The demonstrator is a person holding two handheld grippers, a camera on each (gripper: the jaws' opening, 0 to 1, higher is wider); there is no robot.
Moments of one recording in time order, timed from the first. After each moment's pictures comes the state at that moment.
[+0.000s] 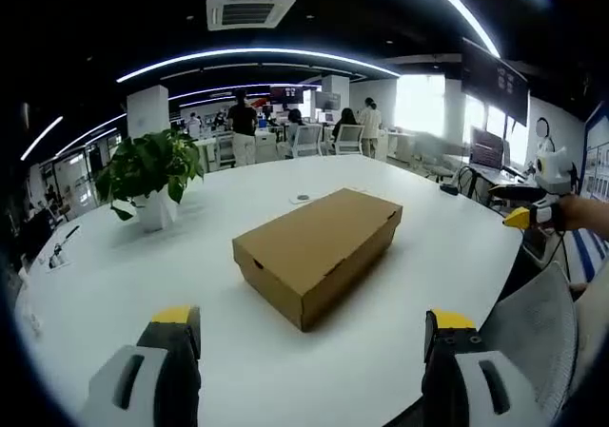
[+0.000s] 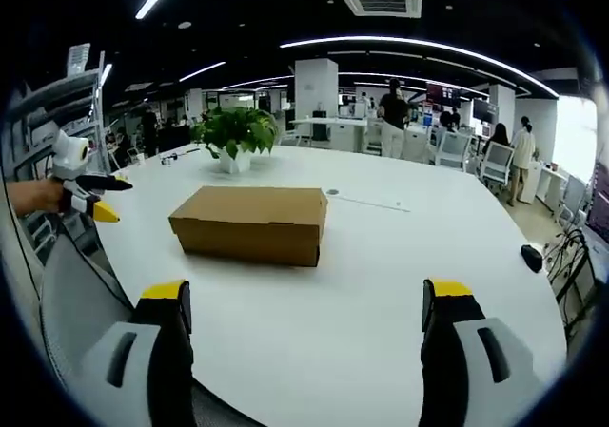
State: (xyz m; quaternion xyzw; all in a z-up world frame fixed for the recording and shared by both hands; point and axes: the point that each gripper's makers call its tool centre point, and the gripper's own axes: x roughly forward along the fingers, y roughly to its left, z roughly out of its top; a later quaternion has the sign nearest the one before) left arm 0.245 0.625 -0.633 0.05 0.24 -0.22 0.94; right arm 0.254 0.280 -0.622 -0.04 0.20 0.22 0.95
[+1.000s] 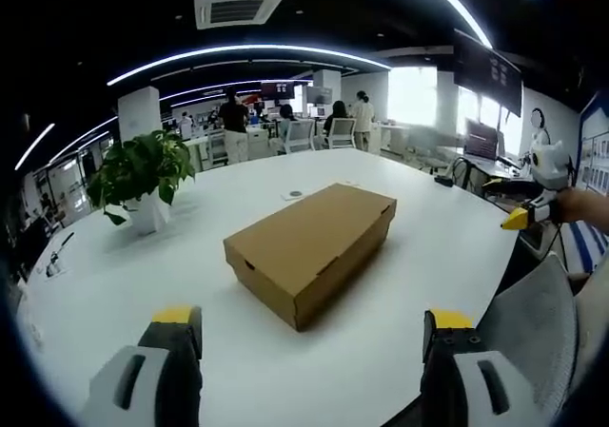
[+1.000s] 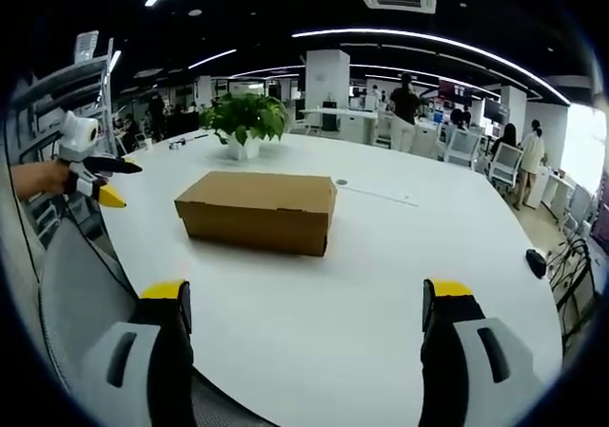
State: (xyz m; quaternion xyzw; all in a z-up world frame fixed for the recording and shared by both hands) left arm 0.246 0.618 -0.634 0.06 0.25 -0.23 0.94; right arm 0.250 0.288 -0.634 -0.07 0.22 0.24 0.94
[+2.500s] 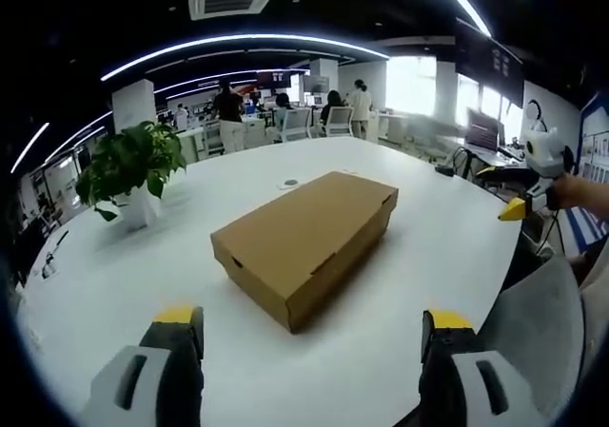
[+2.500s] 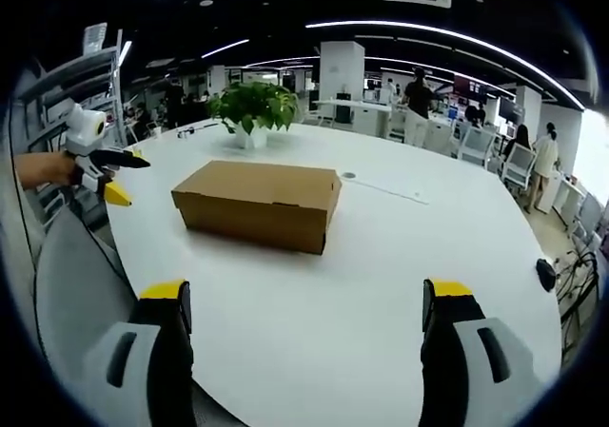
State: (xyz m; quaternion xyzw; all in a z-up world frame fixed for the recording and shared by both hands) left arm 0.265 0.603 -0.653 0.07 0.28 -0.23 0.93; right arm 0.279 0.283 -0.647 -0.08 0.24 0.27 0.93
